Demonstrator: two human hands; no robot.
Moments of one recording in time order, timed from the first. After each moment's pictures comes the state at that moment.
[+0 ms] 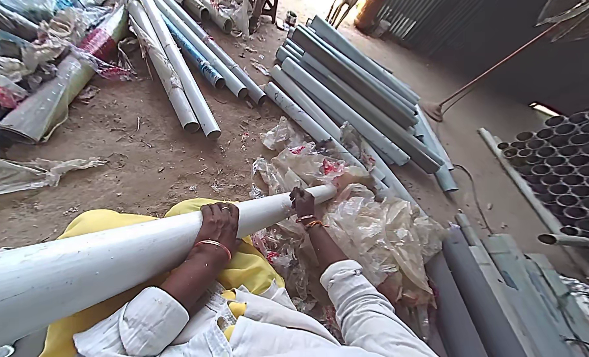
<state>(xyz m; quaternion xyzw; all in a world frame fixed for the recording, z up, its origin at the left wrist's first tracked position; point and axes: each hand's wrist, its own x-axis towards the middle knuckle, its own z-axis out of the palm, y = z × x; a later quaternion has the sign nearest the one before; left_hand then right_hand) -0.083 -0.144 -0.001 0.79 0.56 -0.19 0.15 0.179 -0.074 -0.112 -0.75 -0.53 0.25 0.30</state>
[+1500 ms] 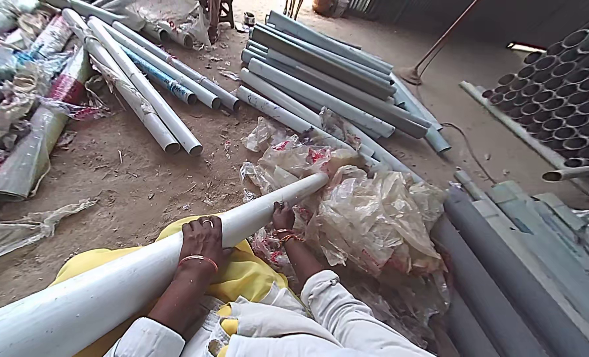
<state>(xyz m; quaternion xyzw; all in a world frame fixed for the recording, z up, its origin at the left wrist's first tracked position) -0.076 -0.139 0.002 0.77 0.58 -0.22 0.13 0.134 -0.105 -0.120 -0.86 -0.38 0.25 0.23</state>
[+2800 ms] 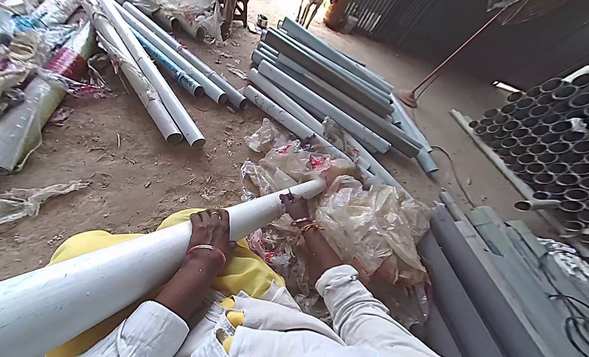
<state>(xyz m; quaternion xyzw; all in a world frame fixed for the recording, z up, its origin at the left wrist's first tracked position) -0.079 -0.138 0.002 0.78 0.57 -0.21 0.15 0.182 -0.088 -0.099 -0.79 -0.53 0.25 0.20</state>
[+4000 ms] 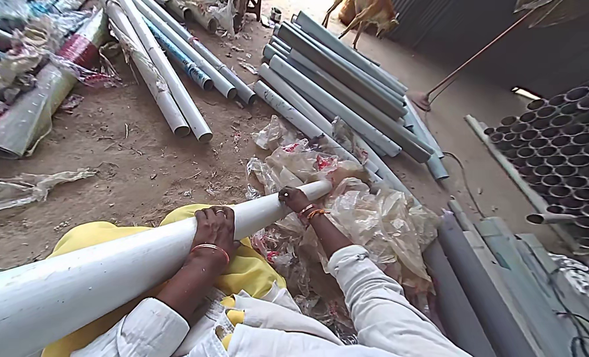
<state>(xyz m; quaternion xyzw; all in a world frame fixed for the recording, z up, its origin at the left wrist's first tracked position) -0.081 -0.137 0.000 0.78 0.57 -0.21 0.16 0.196 -0.046 -0.102 -0.65 -0.70 0.28 0.05</state>
